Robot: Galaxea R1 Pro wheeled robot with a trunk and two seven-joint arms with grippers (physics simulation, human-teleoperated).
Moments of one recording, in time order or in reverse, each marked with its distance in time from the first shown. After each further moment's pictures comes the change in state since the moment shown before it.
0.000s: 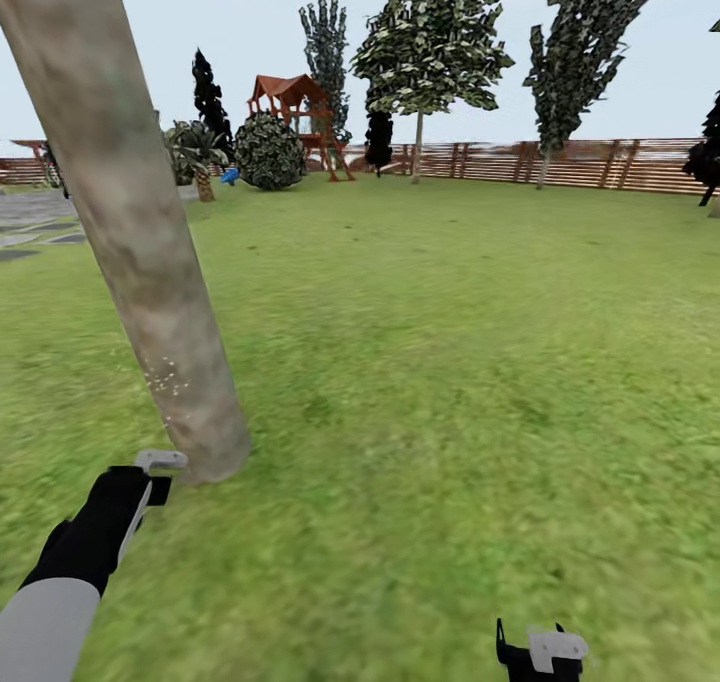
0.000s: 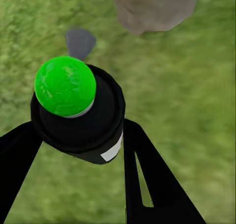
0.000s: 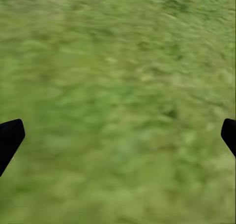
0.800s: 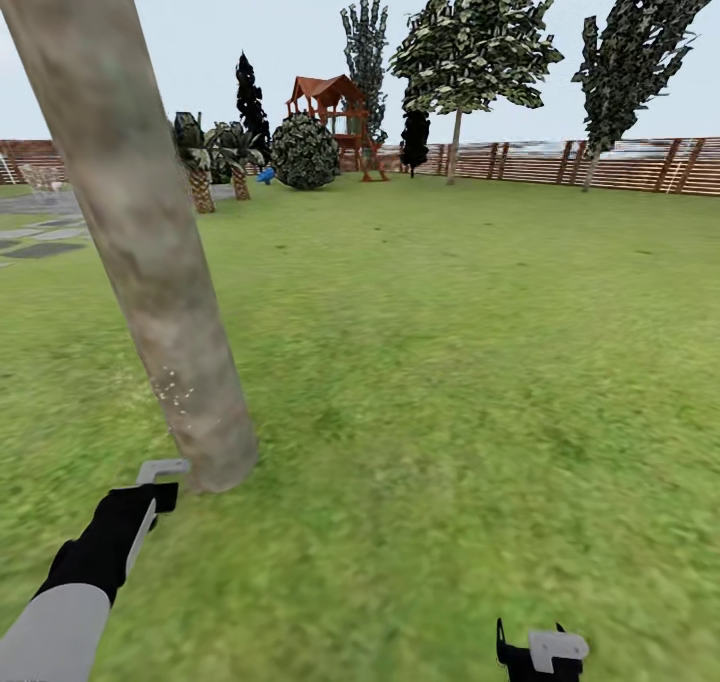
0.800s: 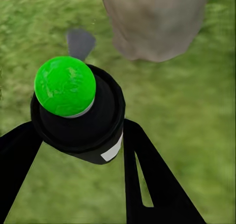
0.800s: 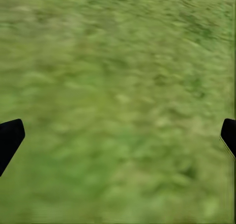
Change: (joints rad) left arm -0.002 -0.044 0.115 0.139 -0.005 -0.250 0.005; right arm 0.000 -0.001 -0.001 0.000 0.000 0.000 0.000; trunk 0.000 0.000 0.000
